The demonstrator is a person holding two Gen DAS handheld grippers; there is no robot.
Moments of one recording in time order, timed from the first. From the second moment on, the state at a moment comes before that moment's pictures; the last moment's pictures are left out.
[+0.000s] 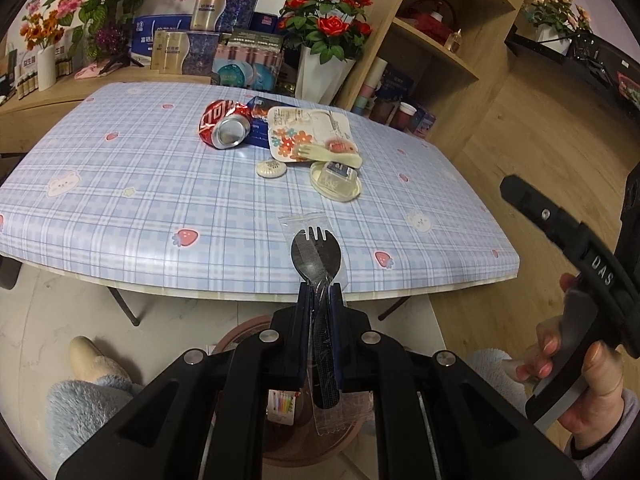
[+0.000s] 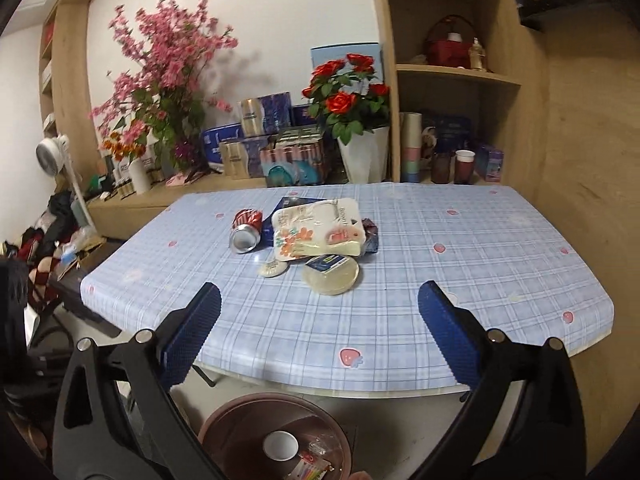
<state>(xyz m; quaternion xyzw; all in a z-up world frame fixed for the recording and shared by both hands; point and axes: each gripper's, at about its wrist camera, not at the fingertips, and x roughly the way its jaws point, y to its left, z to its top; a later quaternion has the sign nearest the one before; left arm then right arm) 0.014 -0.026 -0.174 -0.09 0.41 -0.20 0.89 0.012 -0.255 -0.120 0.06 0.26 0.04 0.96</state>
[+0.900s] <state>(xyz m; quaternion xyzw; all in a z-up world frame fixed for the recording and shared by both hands) 0.005 -0.032 -0.186 -0.09 0.42 -0.20 0.88 0.009 -0.263 -0.143 0.06 0.29 0.00 0.95</state>
